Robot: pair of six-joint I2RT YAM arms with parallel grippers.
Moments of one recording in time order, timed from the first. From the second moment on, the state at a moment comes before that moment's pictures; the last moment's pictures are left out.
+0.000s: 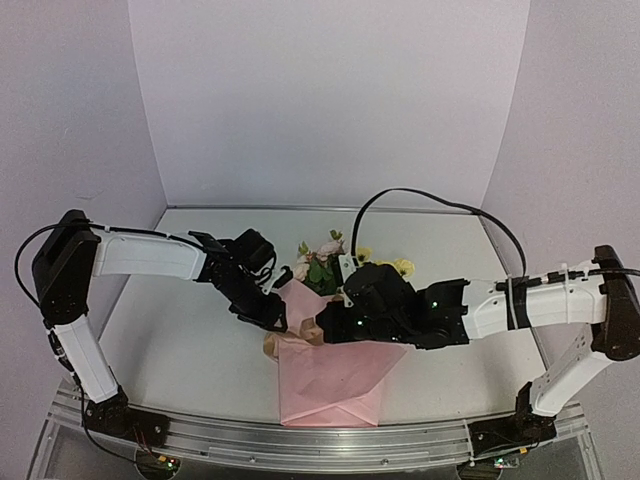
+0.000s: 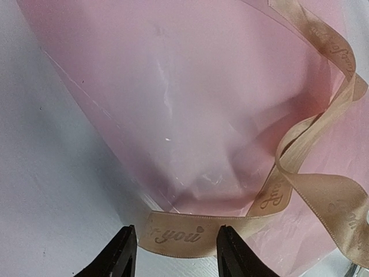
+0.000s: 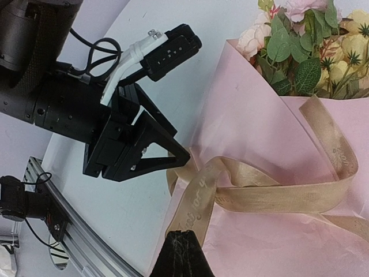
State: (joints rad) left arm -0.81 1.76 1.15 -0.56 0.27 -0.31; right arm 1.21 1.57 1.04 -0.13 0.24 0.82
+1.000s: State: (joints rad) left arm -0.81 1.76 1.14 -0.56 0.41 -0.30; right arm 1.21 1.55 1.04 -0.16 0.23 0.83
